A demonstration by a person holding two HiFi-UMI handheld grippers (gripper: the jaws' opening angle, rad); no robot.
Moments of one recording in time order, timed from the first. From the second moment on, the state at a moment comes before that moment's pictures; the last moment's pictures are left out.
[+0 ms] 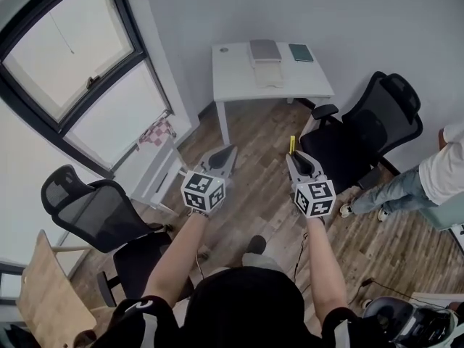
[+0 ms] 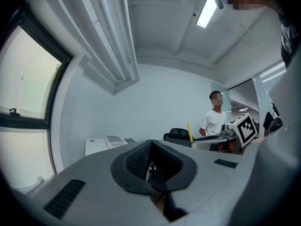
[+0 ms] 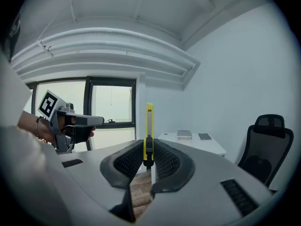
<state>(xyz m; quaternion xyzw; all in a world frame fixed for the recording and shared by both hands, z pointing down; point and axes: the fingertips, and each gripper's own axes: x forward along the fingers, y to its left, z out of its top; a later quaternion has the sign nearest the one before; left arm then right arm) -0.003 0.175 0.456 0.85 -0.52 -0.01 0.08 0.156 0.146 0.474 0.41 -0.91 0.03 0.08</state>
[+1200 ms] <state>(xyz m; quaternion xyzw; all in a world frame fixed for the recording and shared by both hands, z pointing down) -0.037 -0.077 0.479 0.83 -0.55 -0.02 0.07 0.128 -0.103 0.500 0.38 -0.92 0.04 0.11</state>
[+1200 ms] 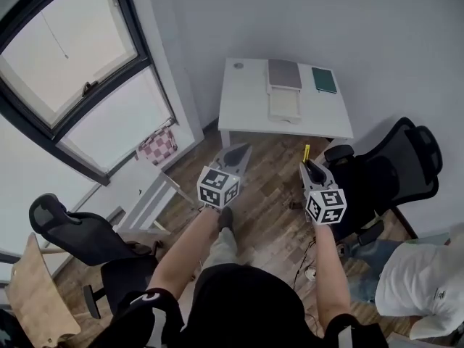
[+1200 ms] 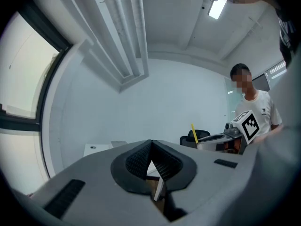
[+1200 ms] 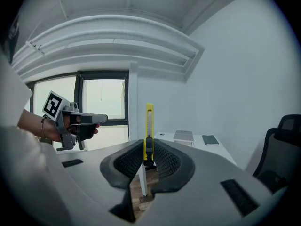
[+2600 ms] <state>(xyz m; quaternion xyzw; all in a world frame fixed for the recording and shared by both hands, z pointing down) -0.150 -0.361 0.521 0.87 -0.49 0.01 0.11 0.019 -0.374 0.543 0.45 -0.88 0.09 0.14</state>
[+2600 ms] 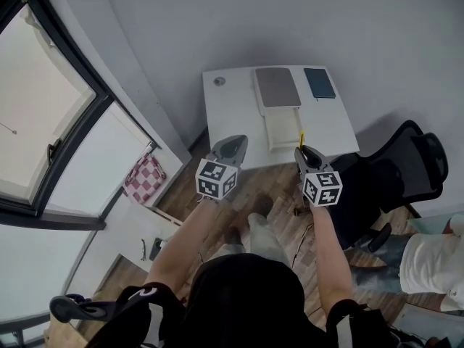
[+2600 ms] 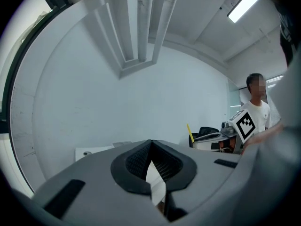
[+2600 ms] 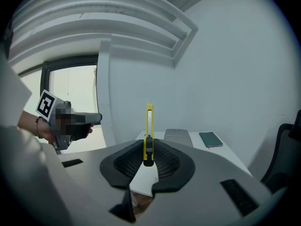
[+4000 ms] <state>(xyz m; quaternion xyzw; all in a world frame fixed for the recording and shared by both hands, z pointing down) -0.101 -0.573 0.659 0.85 -0.46 0.12 0.21 0.019 -0.584 0.781 0.31 -0.83 0.21 0.42</state>
